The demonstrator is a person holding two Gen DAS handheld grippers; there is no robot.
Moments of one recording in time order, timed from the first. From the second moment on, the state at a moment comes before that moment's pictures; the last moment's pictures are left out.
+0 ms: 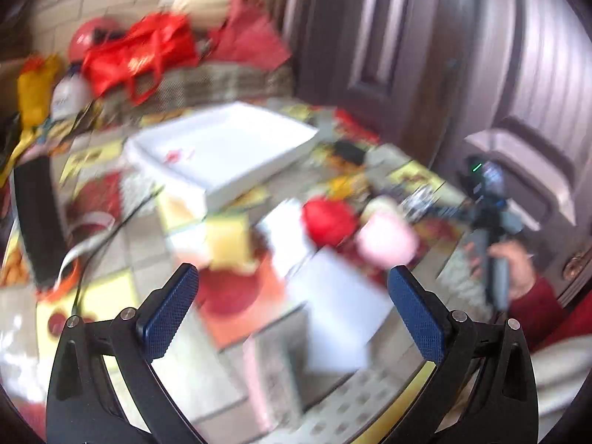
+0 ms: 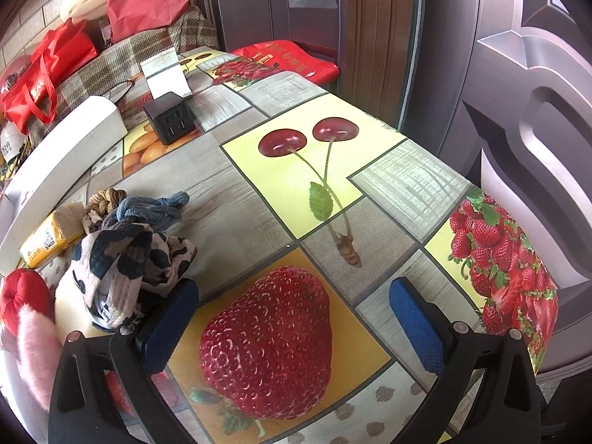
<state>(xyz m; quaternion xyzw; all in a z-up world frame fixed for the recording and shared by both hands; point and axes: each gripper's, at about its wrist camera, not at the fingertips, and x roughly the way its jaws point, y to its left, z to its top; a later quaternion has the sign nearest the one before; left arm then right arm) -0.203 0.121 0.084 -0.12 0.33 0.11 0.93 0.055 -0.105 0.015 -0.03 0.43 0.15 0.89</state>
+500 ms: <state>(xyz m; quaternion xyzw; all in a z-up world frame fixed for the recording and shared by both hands) -0.213 0.114 0.021 -0.12 0.40 0.12 0.90 0.019 -0.111 0.046 0.00 0.32 0.34 0.89</state>
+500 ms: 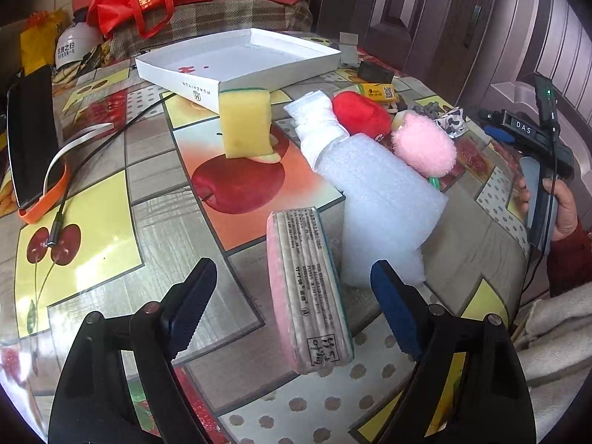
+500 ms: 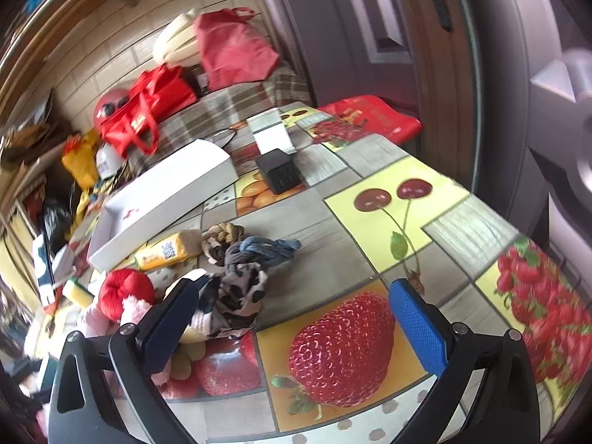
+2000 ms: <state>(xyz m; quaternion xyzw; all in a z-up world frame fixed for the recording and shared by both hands) -0.161 0.288 0.059 -0.11 0.15 0.43 0.88 0.168 -0.036 0.072 -0.04 0.14 0.16 0.98</state>
